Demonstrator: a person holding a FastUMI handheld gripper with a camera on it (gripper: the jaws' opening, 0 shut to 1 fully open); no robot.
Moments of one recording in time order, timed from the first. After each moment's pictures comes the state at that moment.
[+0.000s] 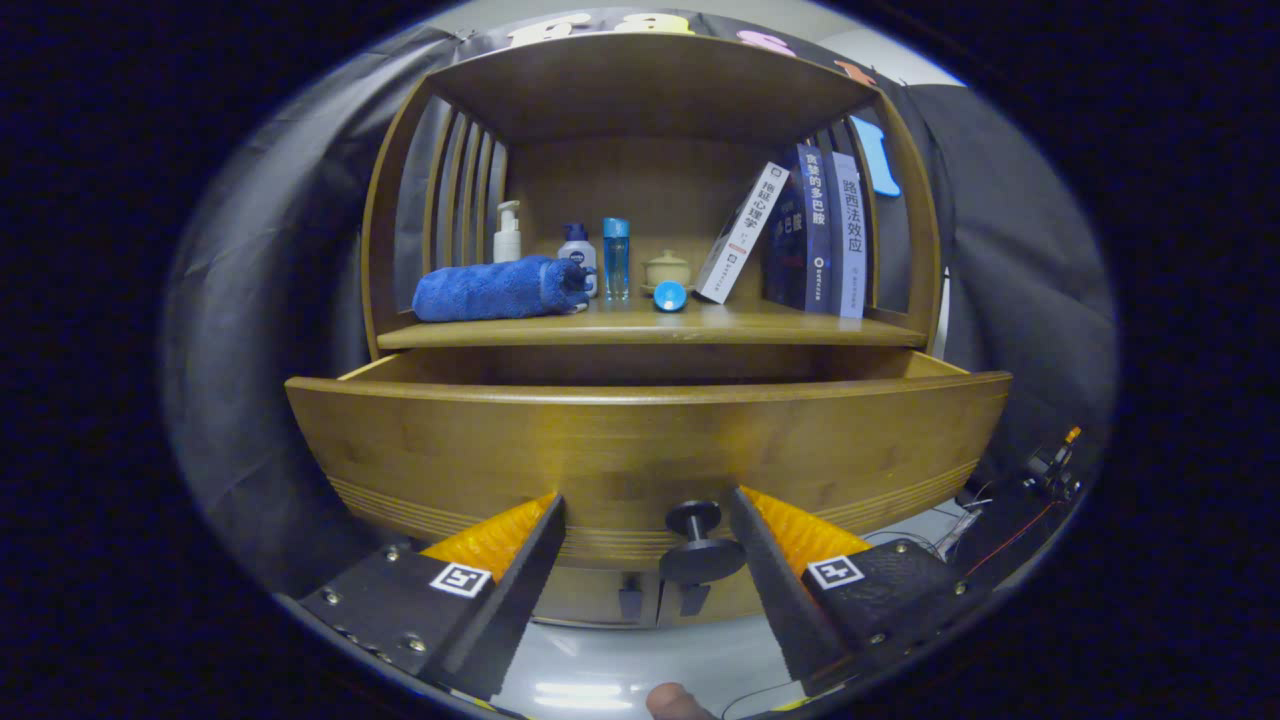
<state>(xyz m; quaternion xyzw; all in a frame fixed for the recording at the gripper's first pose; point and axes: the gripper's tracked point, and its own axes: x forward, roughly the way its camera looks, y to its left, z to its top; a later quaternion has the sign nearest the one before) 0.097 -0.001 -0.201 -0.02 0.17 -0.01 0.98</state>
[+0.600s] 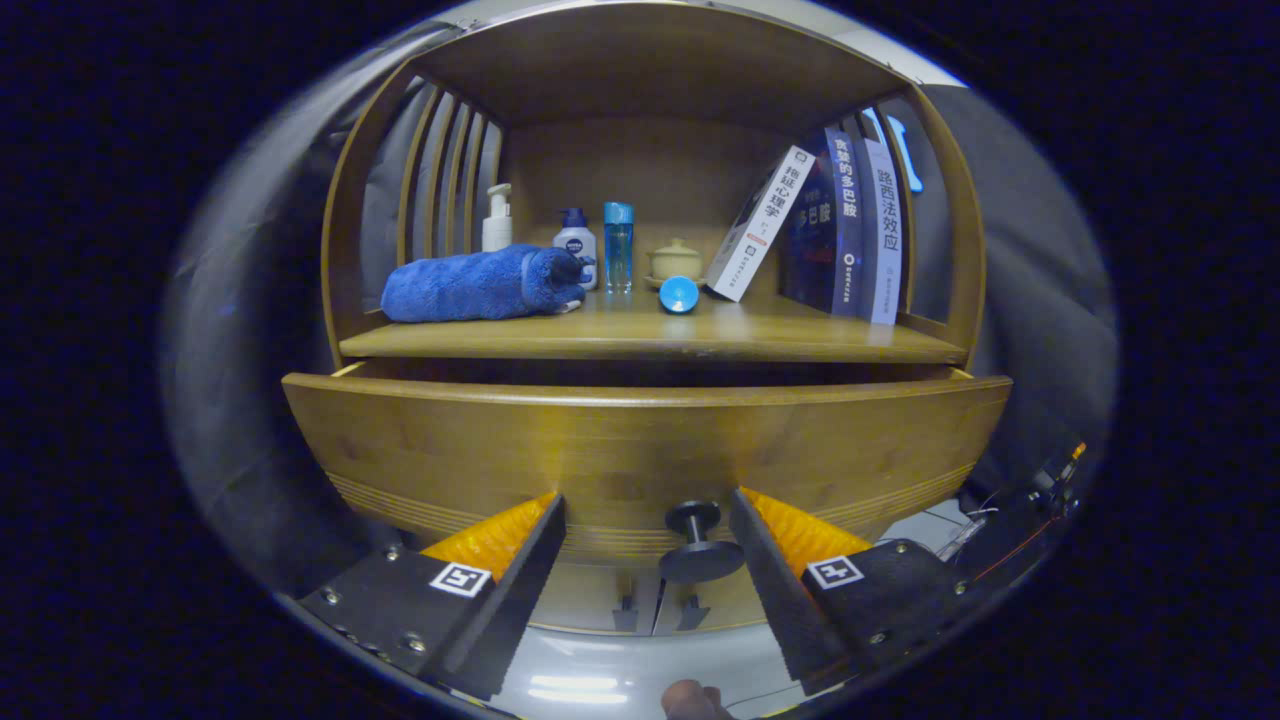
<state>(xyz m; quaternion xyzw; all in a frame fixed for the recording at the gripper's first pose) 0.151 0.001 -0.204 -0.02 0.20 -0.01 0.98</state>
